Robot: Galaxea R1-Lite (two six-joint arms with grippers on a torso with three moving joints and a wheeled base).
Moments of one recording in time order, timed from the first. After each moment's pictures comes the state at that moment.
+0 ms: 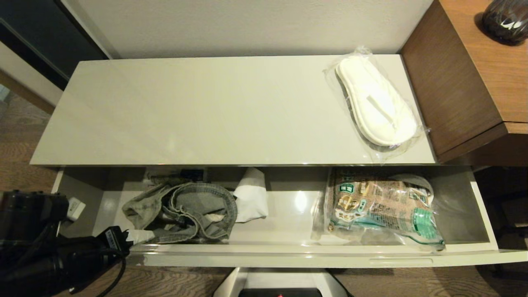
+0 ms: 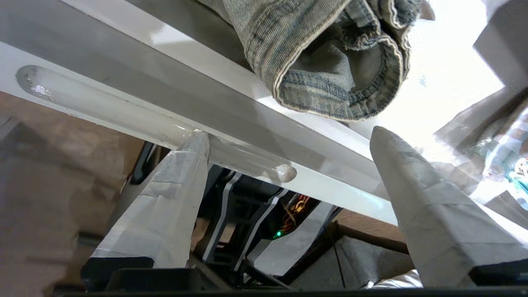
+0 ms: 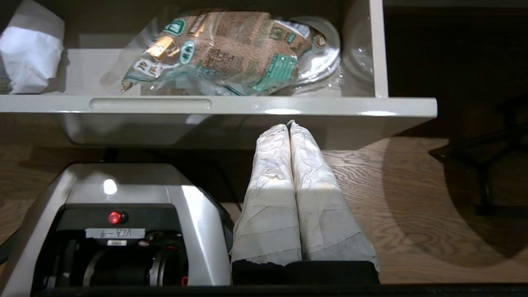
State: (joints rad) left arm -0.13 1.44 -0.43 -0.17 -0.11 -0.68; right arm -0.01 0.02 -0.02 0.07 0.01 -0.04
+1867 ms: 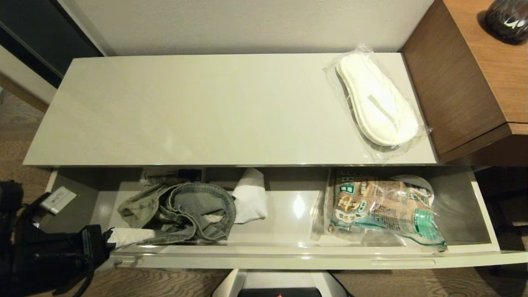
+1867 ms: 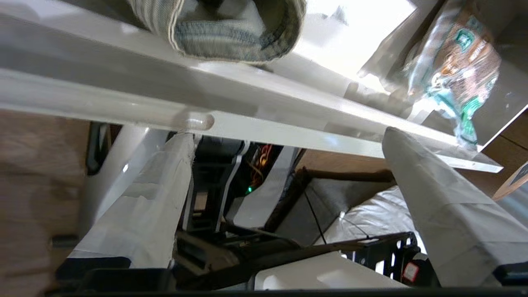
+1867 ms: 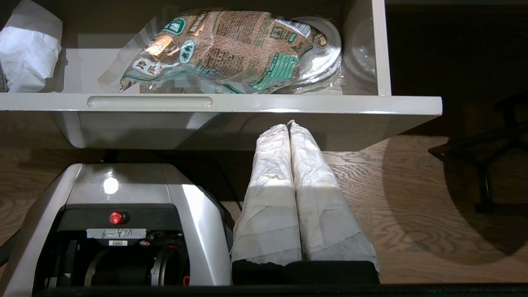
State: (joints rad) left arm -0.04 1.19 -0.57 0.11 -0.41 -0.55; right arm -0.01 0.02 -0.03 0.07 0.01 -0.03
